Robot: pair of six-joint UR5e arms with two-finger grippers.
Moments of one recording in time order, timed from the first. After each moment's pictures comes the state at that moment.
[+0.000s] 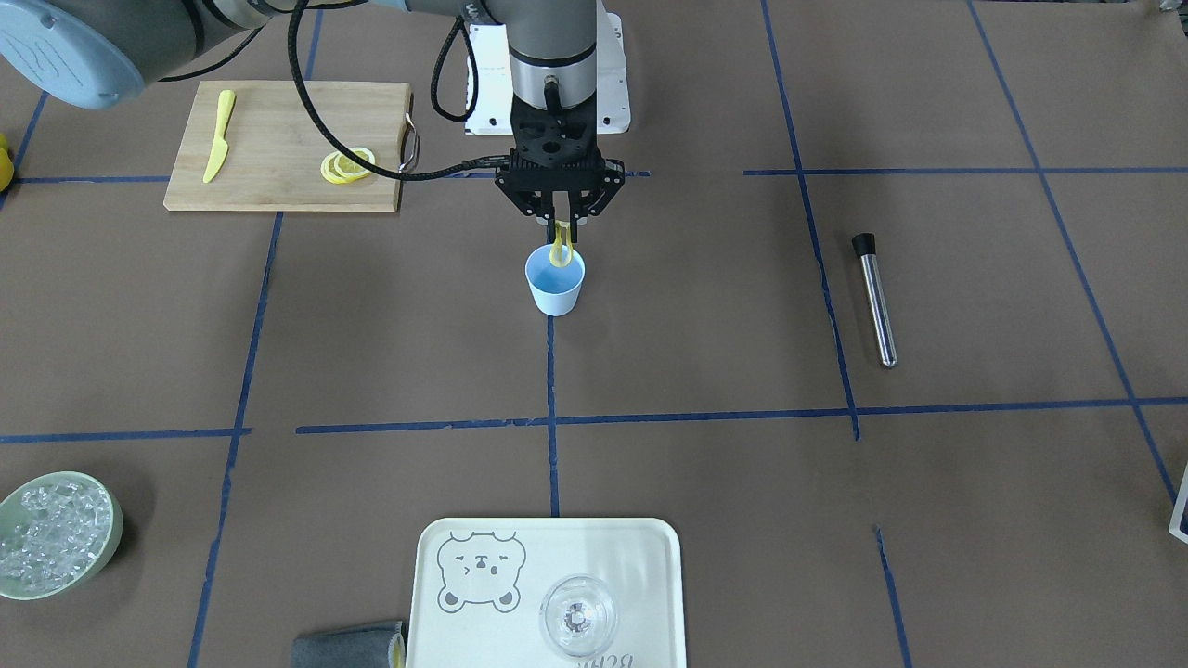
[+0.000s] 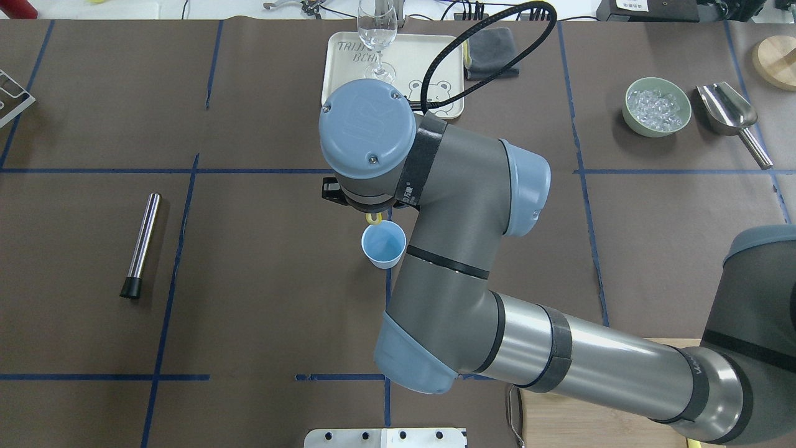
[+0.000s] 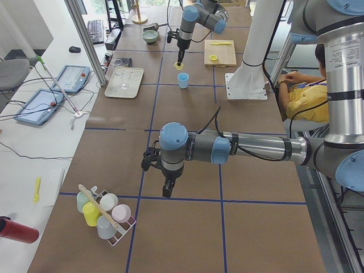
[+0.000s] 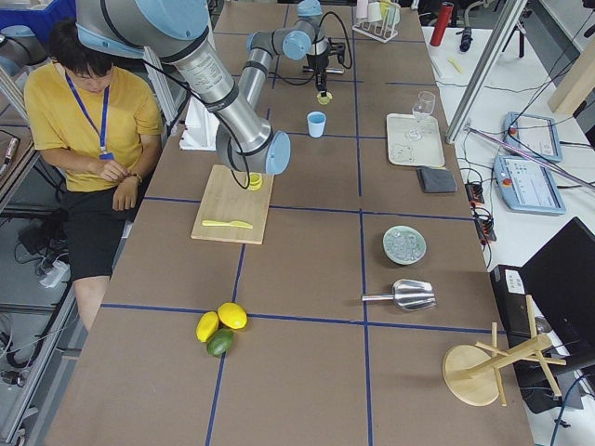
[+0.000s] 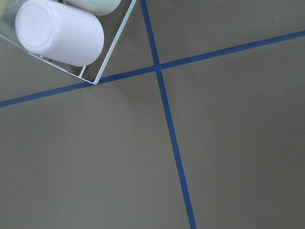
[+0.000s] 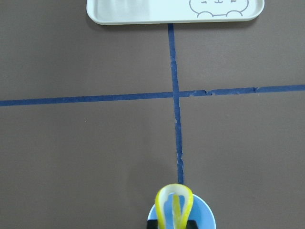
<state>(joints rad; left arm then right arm) -1.56 -1.39 -1.83 -1.61 -2.31 0.13 0.48 -0.64 1.71 -1.83 1.71 1.29</state>
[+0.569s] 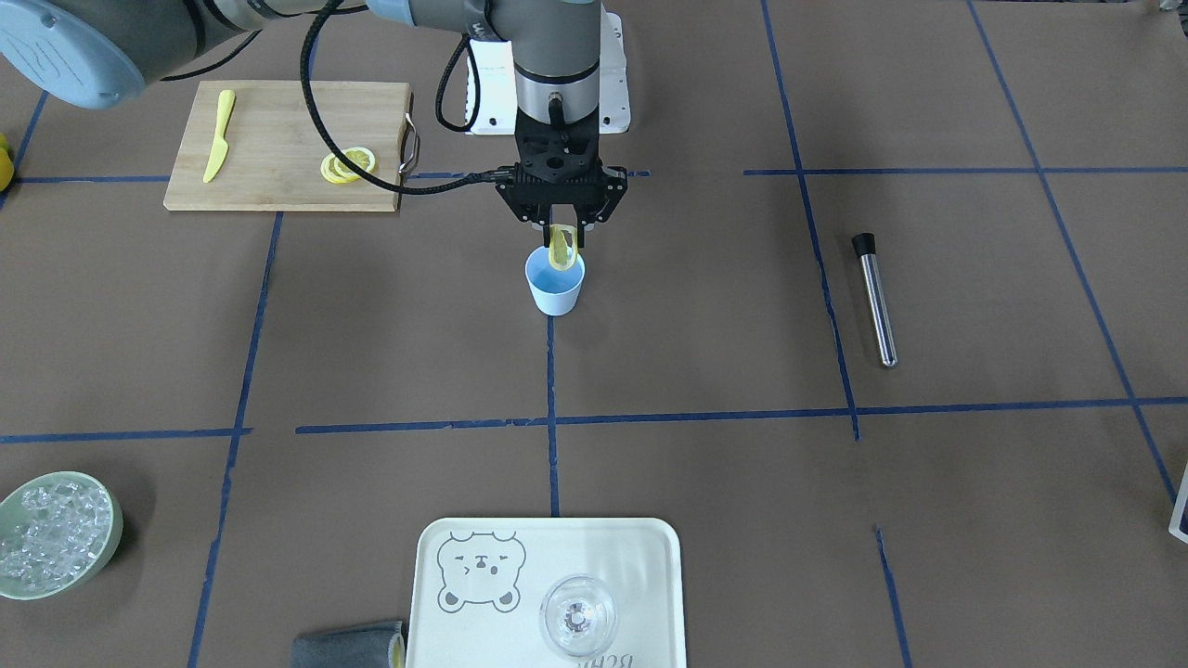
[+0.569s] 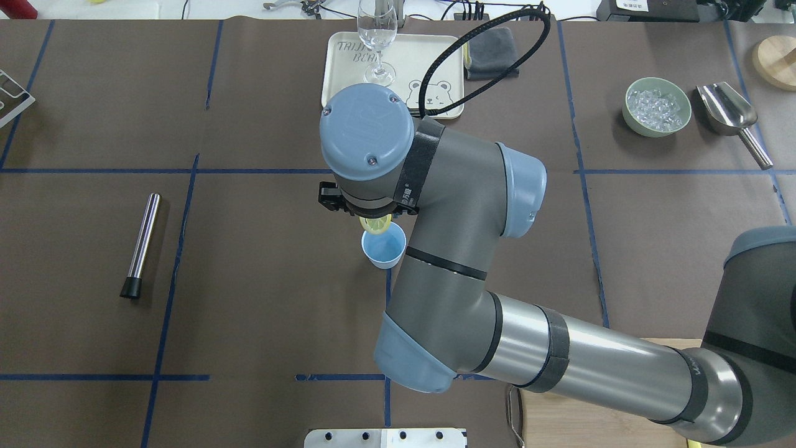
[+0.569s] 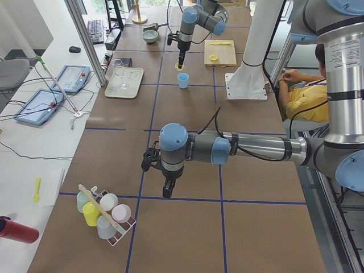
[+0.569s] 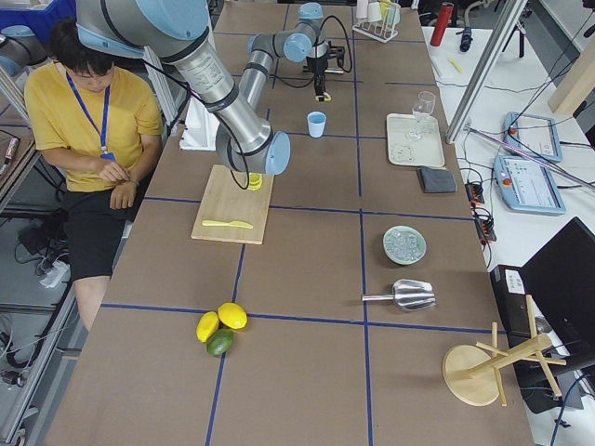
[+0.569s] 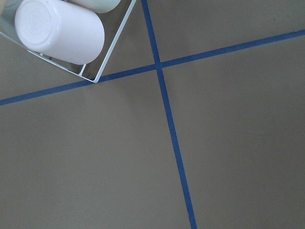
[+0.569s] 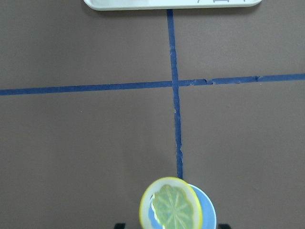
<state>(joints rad) -1.55 -1.39 -1.83 -1.61 -2.31 0.13 0.48 -0.64 1.70 -1.83 1.73 1.29</state>
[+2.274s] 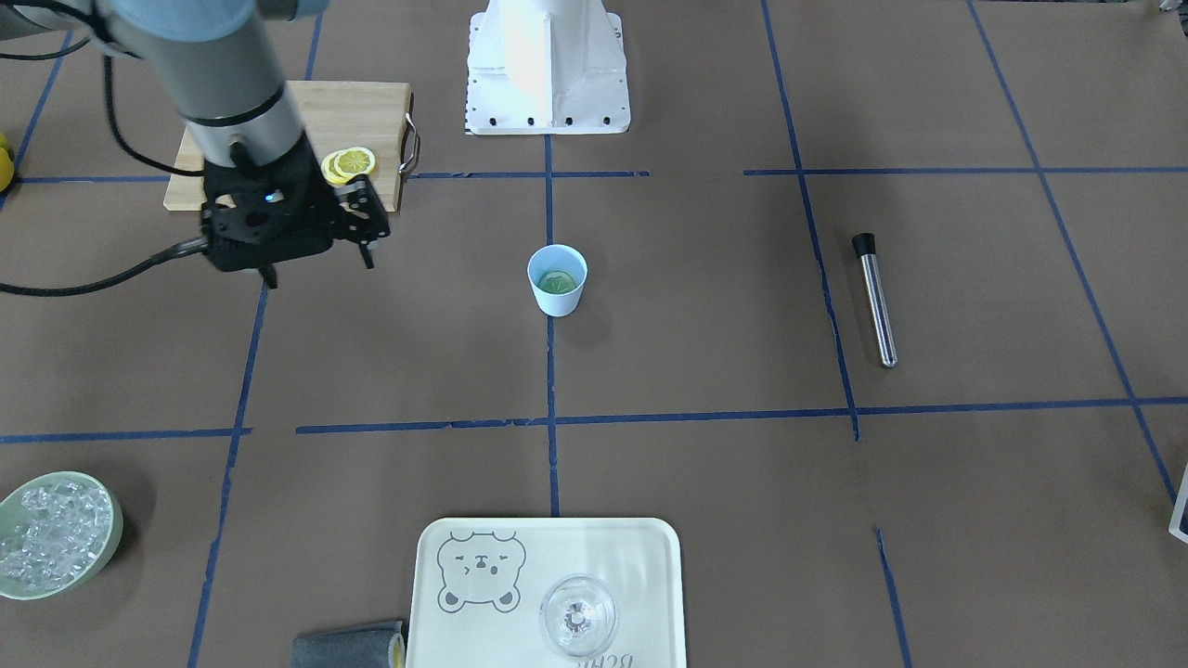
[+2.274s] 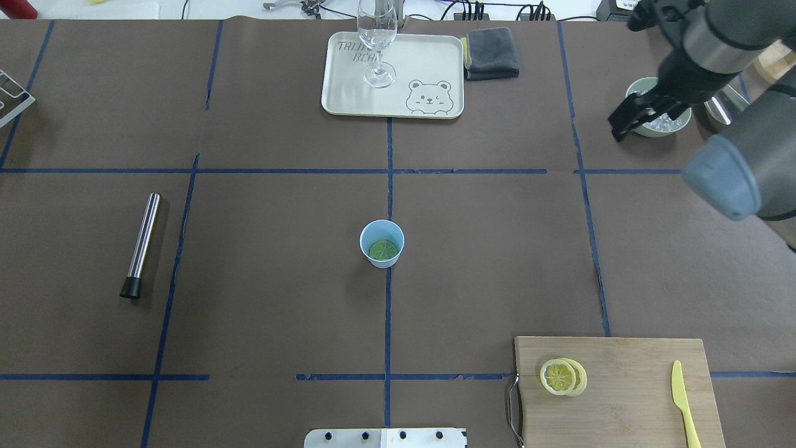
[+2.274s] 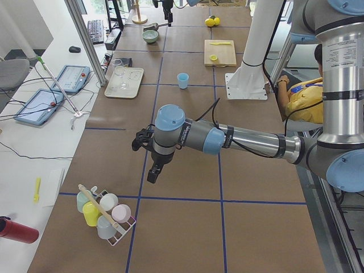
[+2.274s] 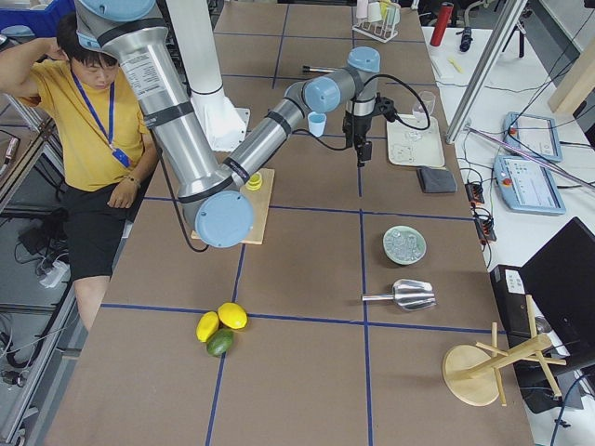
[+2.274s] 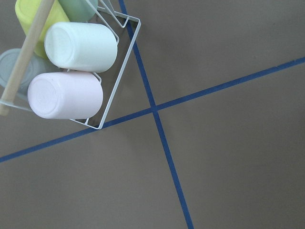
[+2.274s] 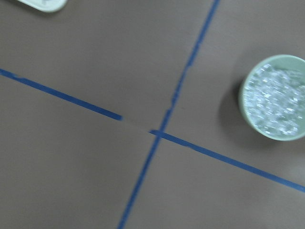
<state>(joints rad) -1.55 -1.45 -1.86 -1.80 -2.26 0.13 1.10 -1.21 1.94 -1.88 2.15 0.27</state>
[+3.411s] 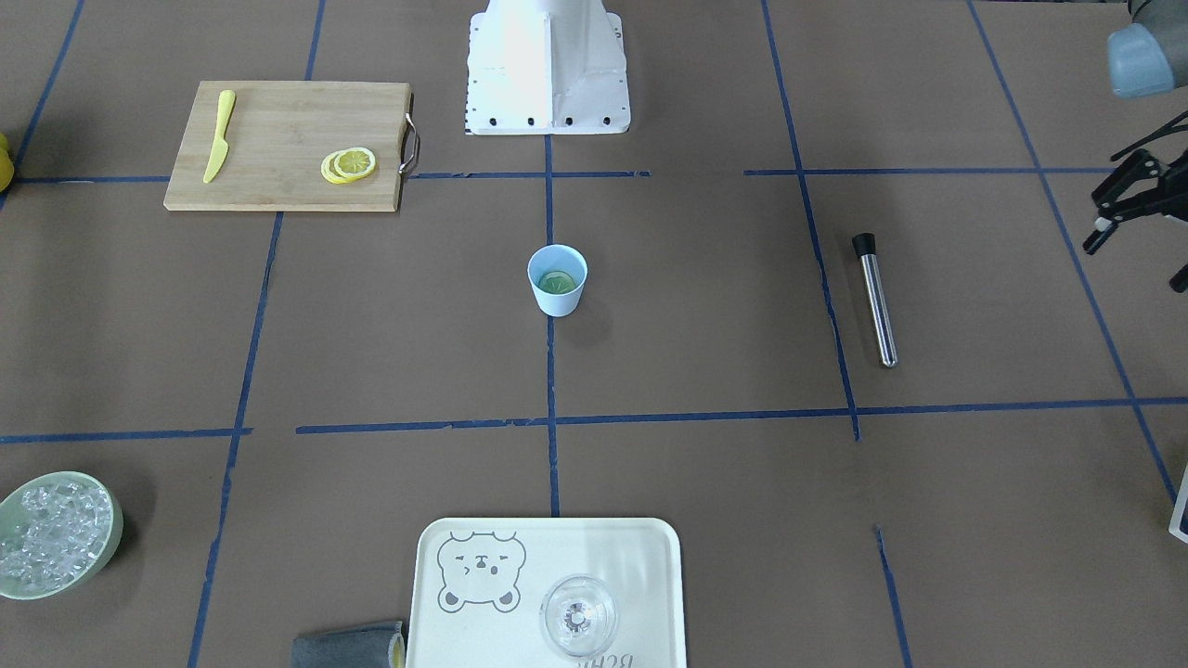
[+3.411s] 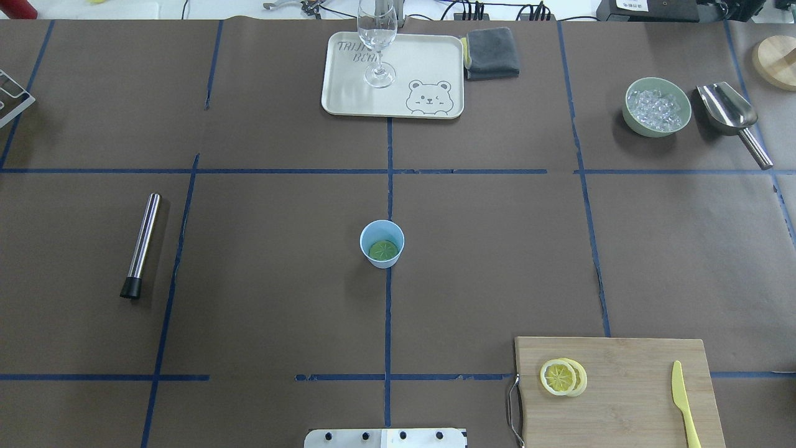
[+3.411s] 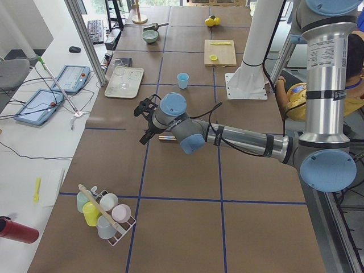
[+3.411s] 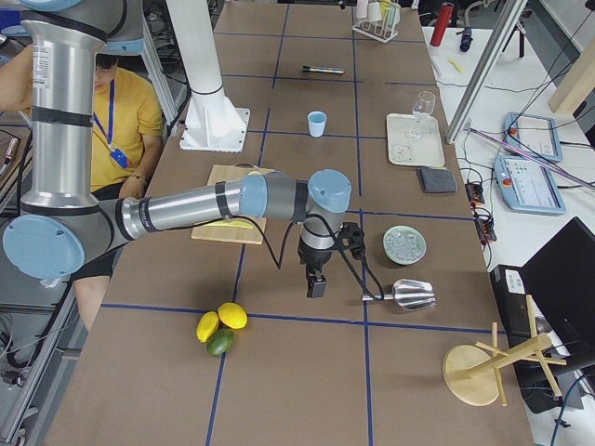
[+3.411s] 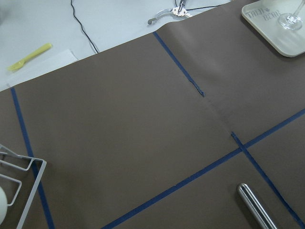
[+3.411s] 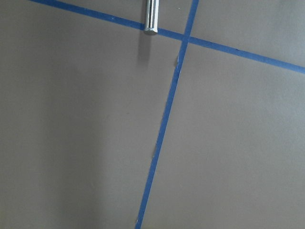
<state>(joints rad) -1.26 -1.51 -1.79 -2.37 -2.26 -0.35 1.52 -1.69 1.91 -1.88 2.23 -0.24</state>
